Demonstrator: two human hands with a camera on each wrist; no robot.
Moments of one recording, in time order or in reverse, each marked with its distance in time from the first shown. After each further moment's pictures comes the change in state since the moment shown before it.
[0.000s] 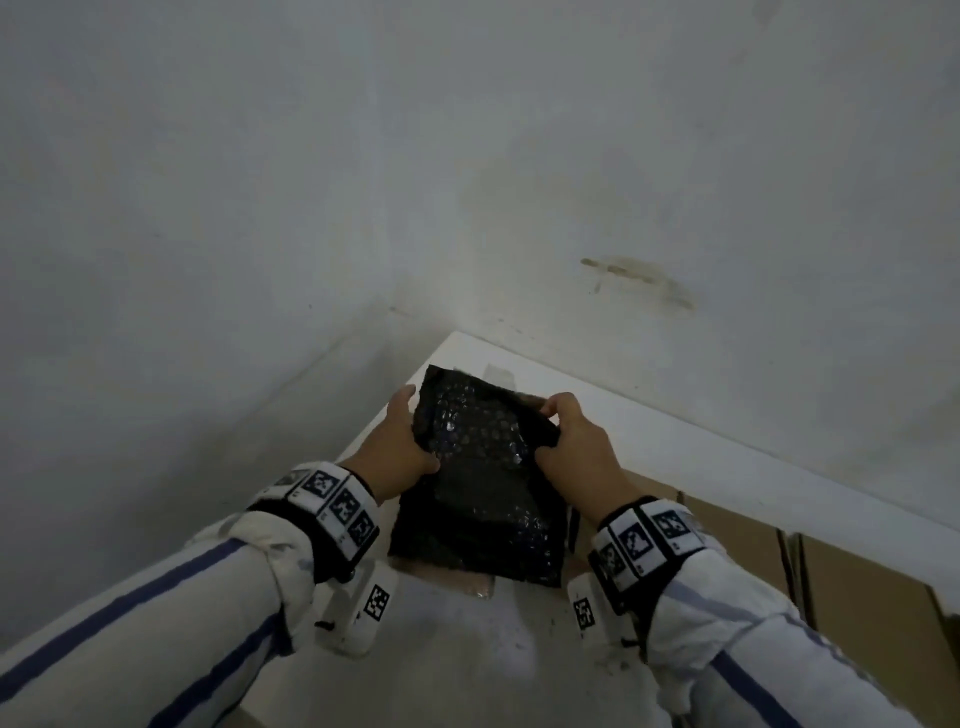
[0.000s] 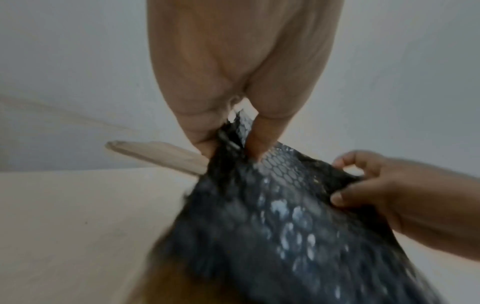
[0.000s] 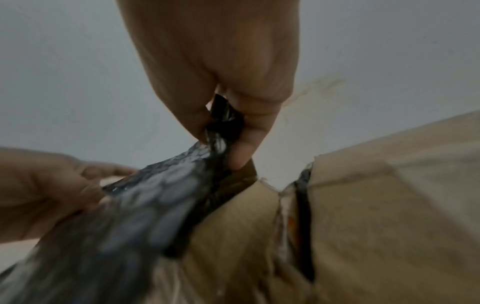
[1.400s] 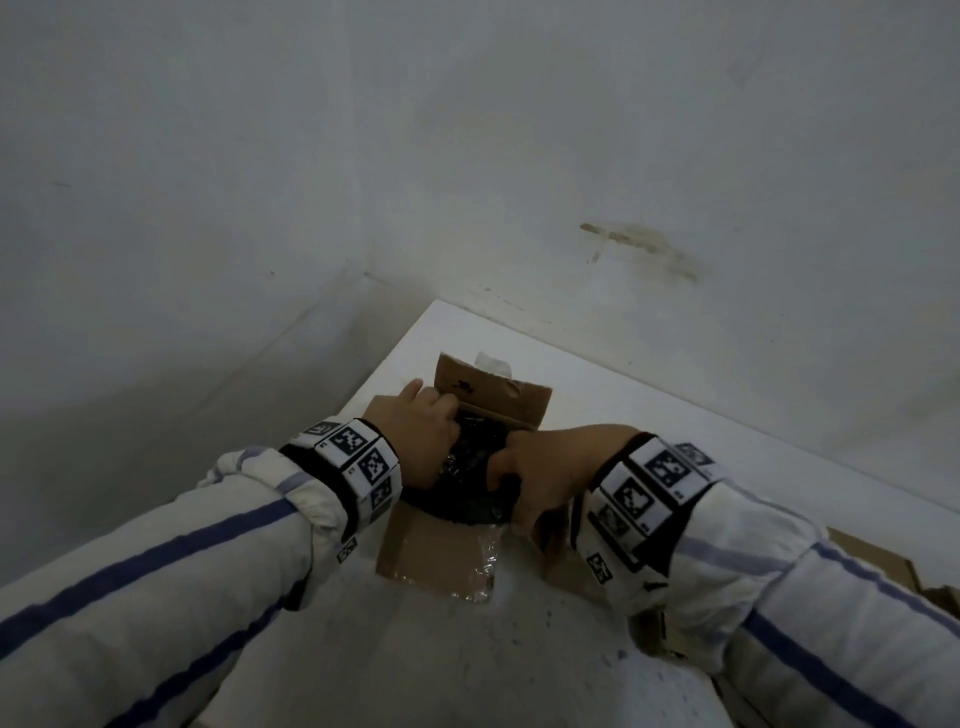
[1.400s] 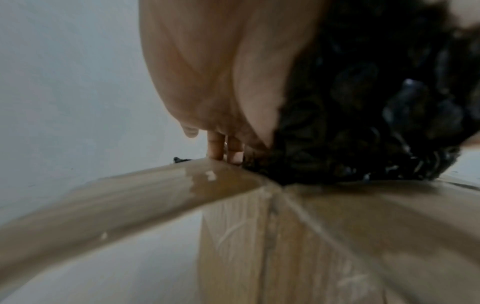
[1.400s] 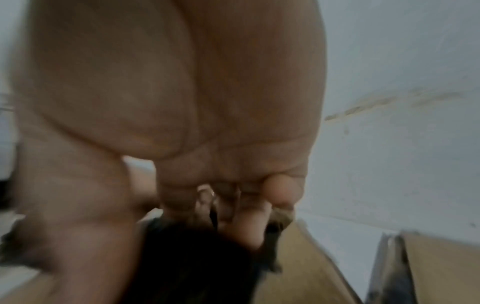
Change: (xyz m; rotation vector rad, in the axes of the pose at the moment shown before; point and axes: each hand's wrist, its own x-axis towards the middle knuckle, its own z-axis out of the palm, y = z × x) left_hand 0.056 -0.009 0.015 1.357 -0.320 0.449; right_hand 0.028 -0.040 0.002 -0.802 -0.932 -0.130
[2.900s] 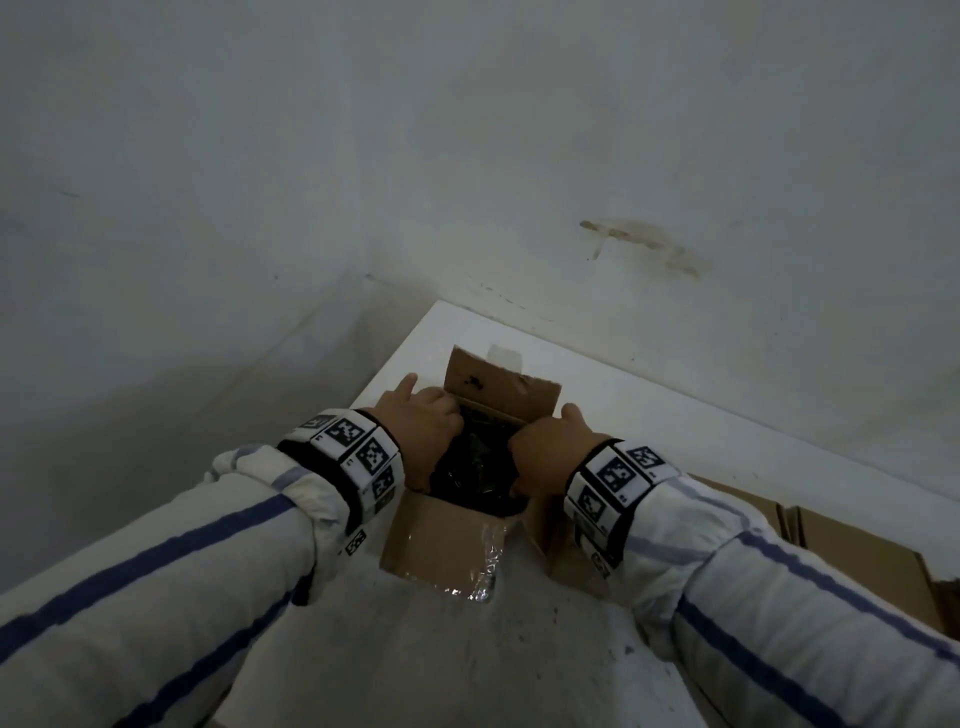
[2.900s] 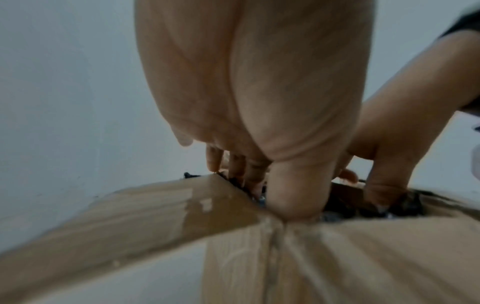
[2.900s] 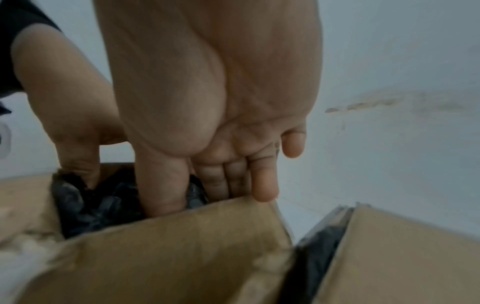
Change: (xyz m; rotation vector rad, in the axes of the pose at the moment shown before) left_hand -0.003 -0.001 -0.010 0.080 -0.036 0.044; right_hand 0.028 0.009 0.021 -0.227 0.292 0.252
